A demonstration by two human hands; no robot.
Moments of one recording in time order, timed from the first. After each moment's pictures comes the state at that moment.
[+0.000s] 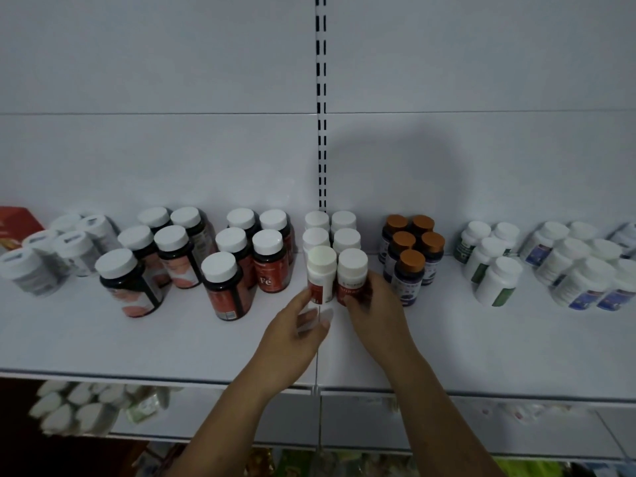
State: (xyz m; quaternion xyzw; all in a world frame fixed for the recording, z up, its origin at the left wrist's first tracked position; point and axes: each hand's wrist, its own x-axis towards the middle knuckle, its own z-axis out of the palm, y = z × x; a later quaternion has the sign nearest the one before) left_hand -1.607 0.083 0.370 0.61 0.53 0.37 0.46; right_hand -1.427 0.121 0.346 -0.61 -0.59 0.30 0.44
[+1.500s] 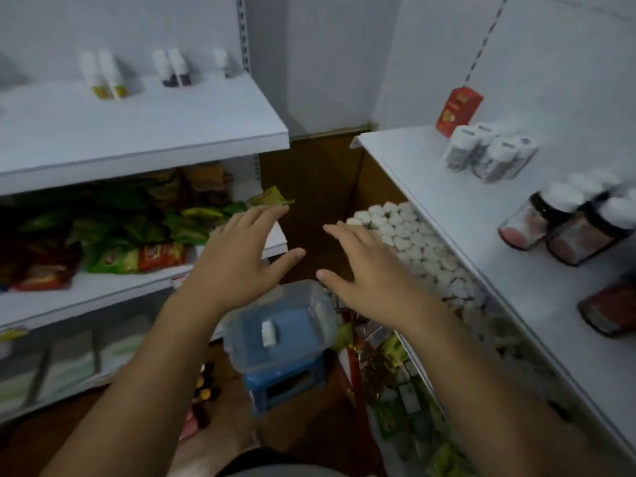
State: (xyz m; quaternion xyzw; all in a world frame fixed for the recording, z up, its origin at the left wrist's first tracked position) left_hand -1.951 -0.264 0.377 0.37 0.91 0.20 0.00; right_hand -1.825 -0.069 0.387 -0.08 -0.97 0.21 0.02
